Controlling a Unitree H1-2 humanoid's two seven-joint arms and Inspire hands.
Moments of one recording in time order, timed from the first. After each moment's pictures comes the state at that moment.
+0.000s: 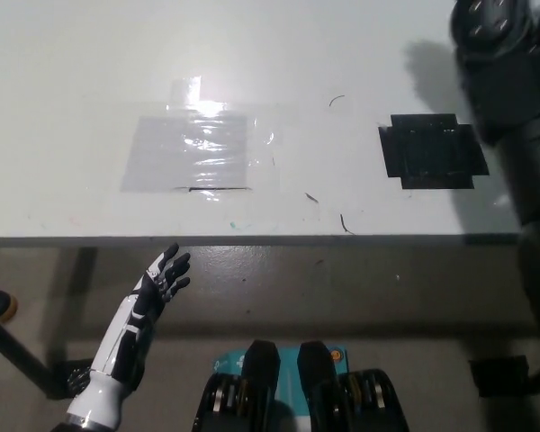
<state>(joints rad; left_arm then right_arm) -0.05 0.15 -0.04 0.01 -0.10 -0.24 -0.16 -1.32 -0.14 -0.04 1.07 -0.34 -0.33 -0.39</state>
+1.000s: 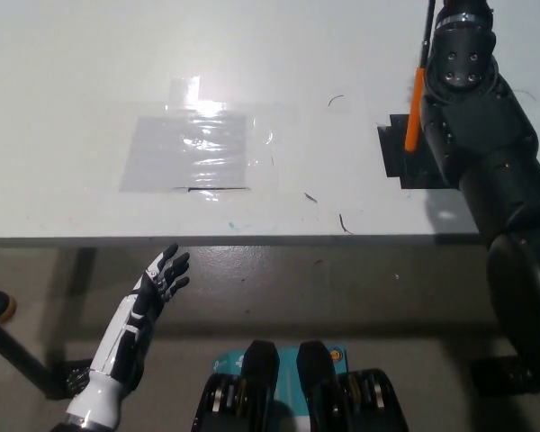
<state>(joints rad) -0.06 0.15 -0.04 0.02 -0.10 -0.24 -0.16 -1.31 -0.10 -0.11 1.21 -0.15 -0.41 -0.47</state>
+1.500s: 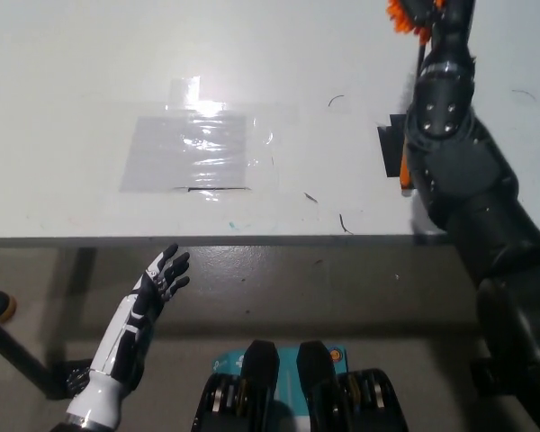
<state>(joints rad) -0.06 0.15 -0.04 0.02 -0.10 -0.24 -0.16 -1.20 -0.07 0.00 1.18 -0.15 -0.42 -0.58</state>
